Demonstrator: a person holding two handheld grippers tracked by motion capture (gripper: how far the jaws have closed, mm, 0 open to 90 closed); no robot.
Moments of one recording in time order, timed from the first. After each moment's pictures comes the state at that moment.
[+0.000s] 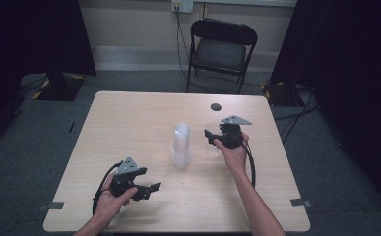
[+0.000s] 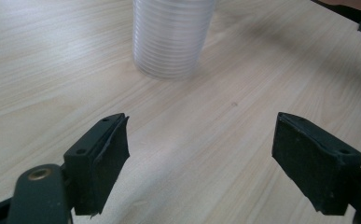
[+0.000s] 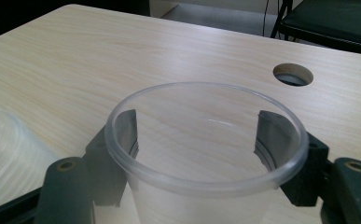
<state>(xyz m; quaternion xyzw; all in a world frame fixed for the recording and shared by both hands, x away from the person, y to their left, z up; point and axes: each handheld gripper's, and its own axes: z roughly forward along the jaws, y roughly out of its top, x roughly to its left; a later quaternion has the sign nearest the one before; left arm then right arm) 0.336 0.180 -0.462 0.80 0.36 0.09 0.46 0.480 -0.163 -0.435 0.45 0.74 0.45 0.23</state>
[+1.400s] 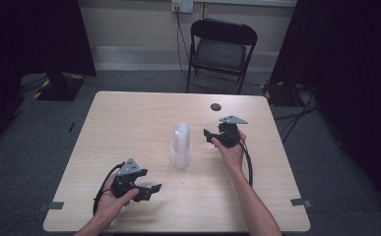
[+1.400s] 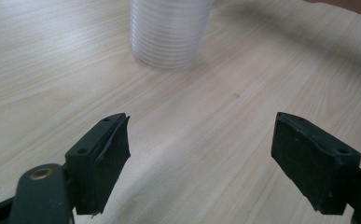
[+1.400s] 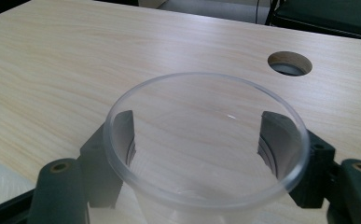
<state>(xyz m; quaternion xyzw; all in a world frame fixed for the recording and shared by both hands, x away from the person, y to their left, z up) 0.337 0.177 -0.465 0.81 0.36 0.09 0.45 0.499 -0.161 -0.457 0.47 0.73 0.44 0.23</state>
